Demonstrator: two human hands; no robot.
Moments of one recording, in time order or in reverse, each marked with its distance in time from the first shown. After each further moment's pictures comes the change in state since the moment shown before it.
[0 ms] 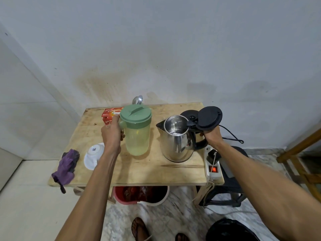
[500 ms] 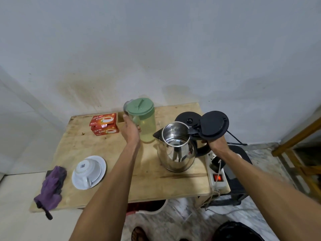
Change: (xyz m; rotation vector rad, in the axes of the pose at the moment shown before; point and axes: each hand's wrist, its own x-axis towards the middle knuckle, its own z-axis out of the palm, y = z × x) left_hand 0.054 -0.045 0.109 -0.102 -0.068 -0.066; right_hand -0.008 -0.004 -0.001 0.110 0.014 -0.046
